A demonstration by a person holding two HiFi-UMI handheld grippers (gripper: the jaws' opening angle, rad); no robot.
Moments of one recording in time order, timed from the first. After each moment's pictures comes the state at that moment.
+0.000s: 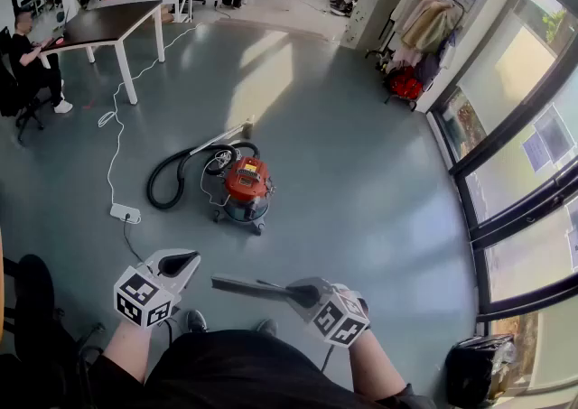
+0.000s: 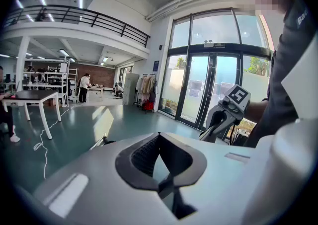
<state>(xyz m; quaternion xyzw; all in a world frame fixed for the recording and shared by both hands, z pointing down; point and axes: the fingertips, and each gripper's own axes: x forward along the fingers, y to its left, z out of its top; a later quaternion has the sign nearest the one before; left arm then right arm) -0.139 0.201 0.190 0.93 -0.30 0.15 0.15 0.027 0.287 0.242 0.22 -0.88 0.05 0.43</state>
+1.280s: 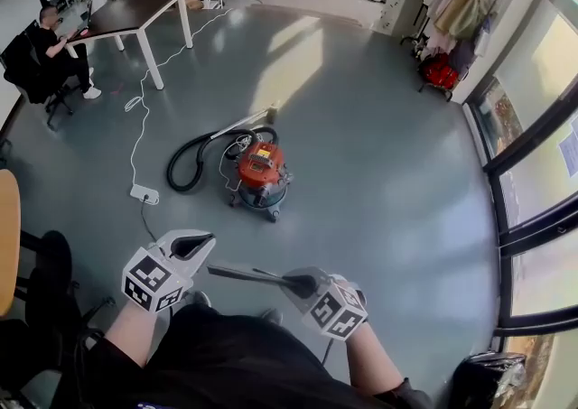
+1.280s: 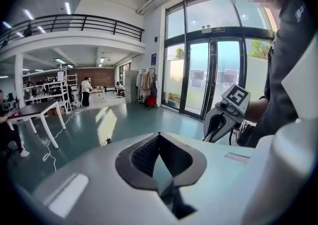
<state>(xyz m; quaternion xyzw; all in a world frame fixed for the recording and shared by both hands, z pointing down) -0.028 0.191 0.174 0.92 -0.32 0.21 0.11 0.091 0.272 0.256 0.17 -0.91 0.05 0.36</state>
